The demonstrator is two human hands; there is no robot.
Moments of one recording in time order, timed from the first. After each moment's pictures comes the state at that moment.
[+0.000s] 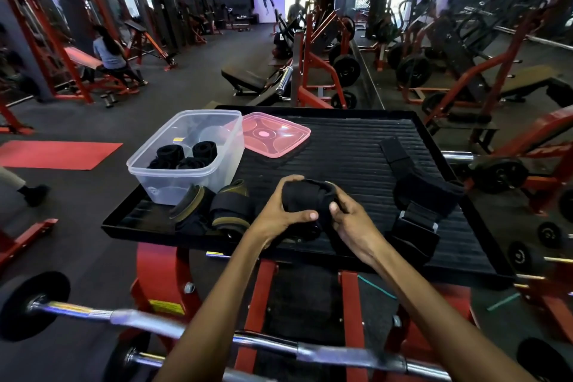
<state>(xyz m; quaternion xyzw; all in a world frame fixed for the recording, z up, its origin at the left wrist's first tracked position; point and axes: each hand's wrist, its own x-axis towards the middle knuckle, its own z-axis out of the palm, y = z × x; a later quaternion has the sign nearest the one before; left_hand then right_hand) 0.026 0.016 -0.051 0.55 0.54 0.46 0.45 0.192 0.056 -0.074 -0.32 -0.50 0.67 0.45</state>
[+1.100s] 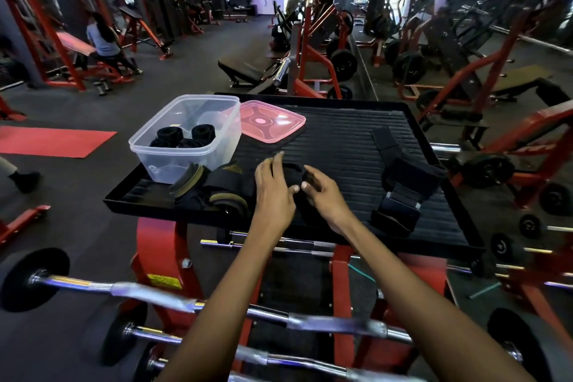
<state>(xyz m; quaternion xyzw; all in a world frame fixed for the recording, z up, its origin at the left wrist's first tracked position) 0.059 -0.005 -0.046 0.60 0.69 0.40 0.02 0.165 0.055 -0.074 -0.41 -0.64 0.49 0.42</state>
